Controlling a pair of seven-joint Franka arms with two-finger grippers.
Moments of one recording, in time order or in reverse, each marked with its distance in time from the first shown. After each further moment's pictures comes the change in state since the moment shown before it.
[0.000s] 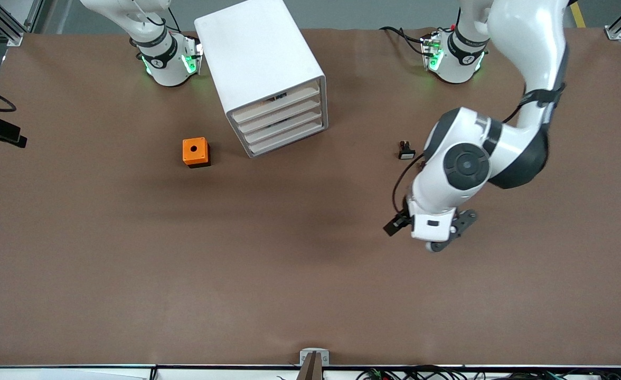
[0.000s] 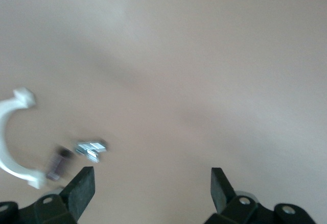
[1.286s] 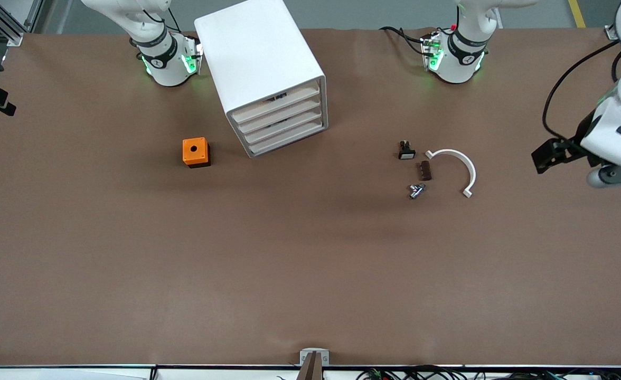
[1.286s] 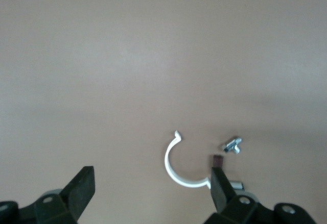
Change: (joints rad) left arm 0.253 -0.375 0.034 -0.016 0.030 -0.313 0.842; right arm -0.072 -0.200 0.042 -0.206 0.003 0.060 0.000
